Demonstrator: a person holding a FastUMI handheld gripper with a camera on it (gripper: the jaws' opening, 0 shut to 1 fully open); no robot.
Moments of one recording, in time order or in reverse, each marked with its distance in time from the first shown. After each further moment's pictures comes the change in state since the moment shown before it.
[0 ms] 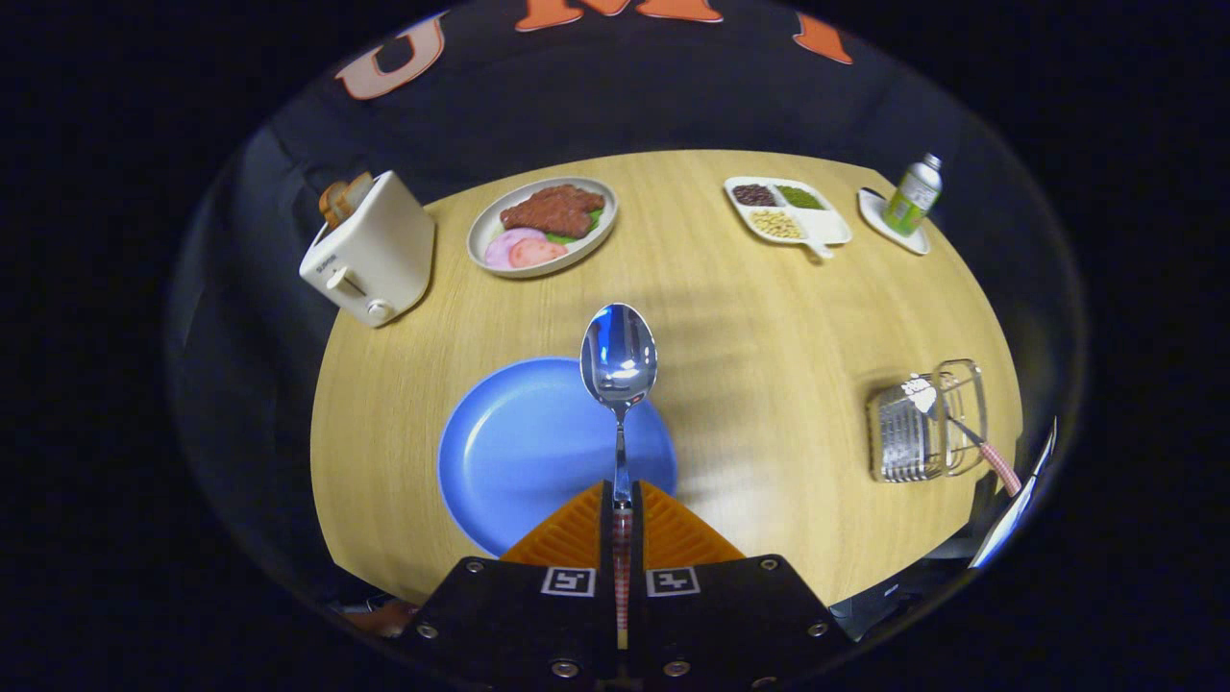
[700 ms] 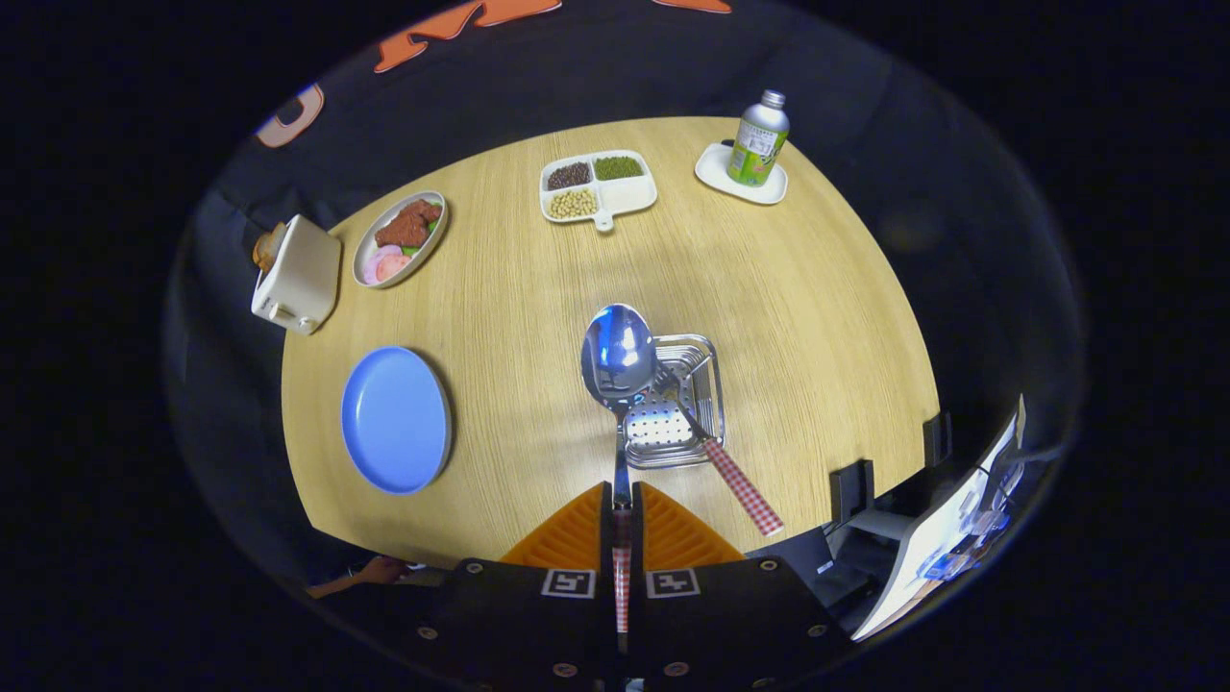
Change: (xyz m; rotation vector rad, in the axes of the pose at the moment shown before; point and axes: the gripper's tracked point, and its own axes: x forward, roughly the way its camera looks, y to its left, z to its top) arm -0.063 -0.205 -0.017 0.014 0.283 -0.037
